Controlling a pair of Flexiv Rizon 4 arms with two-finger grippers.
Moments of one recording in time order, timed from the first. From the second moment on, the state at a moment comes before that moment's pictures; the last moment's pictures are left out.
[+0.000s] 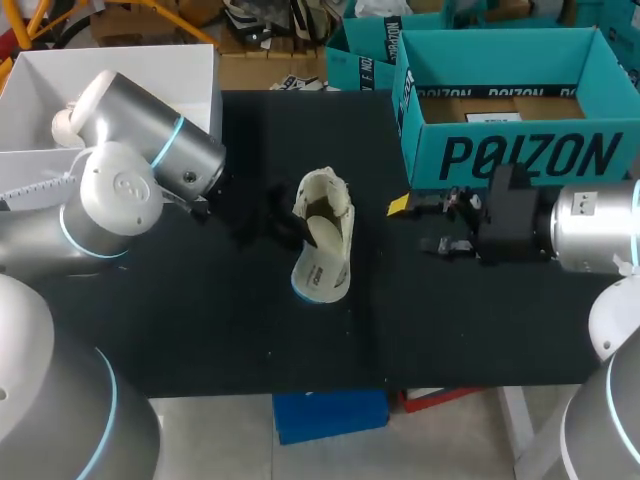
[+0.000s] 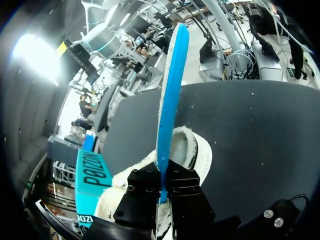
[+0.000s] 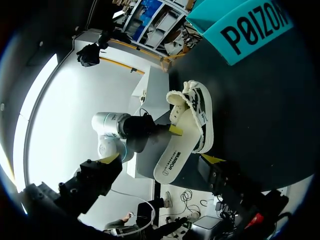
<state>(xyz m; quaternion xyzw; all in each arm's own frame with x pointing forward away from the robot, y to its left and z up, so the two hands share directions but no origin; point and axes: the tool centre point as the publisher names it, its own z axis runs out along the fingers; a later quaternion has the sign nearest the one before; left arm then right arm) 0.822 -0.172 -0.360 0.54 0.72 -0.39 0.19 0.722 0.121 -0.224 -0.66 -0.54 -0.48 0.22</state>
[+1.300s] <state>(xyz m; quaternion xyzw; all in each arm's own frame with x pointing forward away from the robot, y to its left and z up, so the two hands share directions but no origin) 0.858 -0.178 -0.374 0.52 0.74 -0.37 0.21 0.722 0.121 -0.223 -0.66 -0.54 -0.48 0.22</state>
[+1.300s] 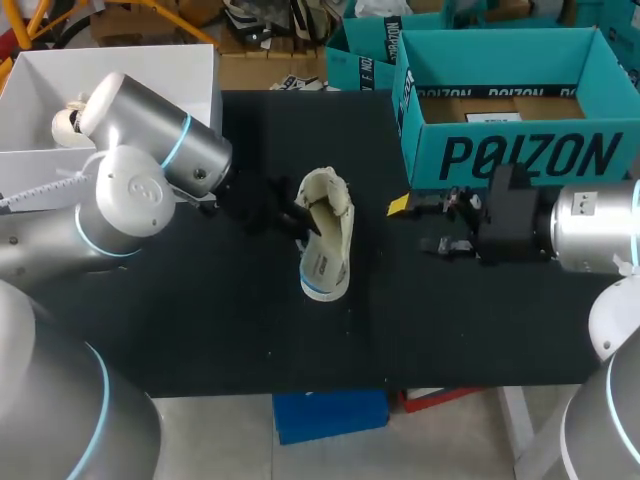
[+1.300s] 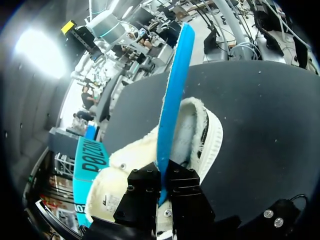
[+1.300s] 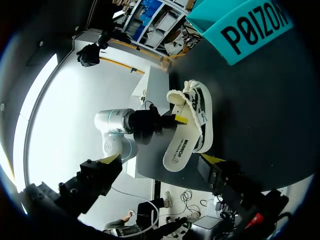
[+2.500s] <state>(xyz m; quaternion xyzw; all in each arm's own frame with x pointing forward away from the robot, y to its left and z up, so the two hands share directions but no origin) 0.813 -0.187 -0.348 0.57 0.70 -0.39 0.18 0.722 0.121 -0.223 -0.66 -0.54 -0.48 0.22</state>
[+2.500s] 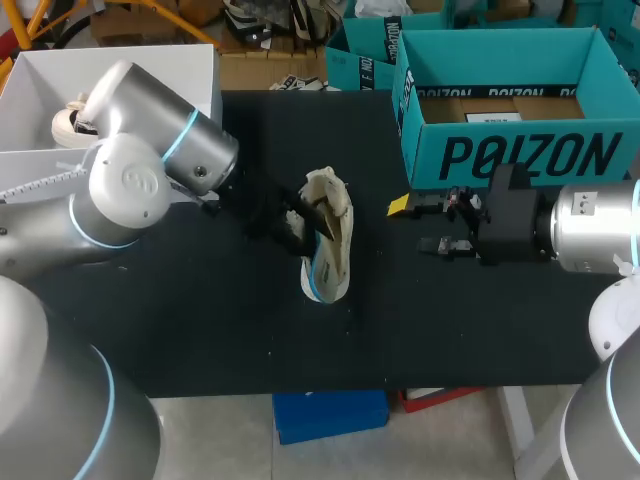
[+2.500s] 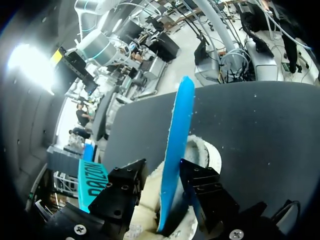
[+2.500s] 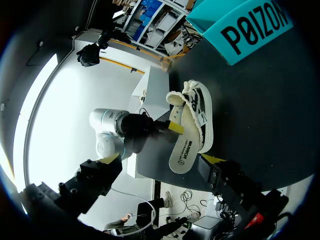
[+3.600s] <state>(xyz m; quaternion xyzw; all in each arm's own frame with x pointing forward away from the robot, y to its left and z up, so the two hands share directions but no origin) 0.802 -0.182 -0.348 0.60 0.69 -0.39 0.14 0.722 0.121 -0.223 -0.66 -0.54 -0.48 0.22</state>
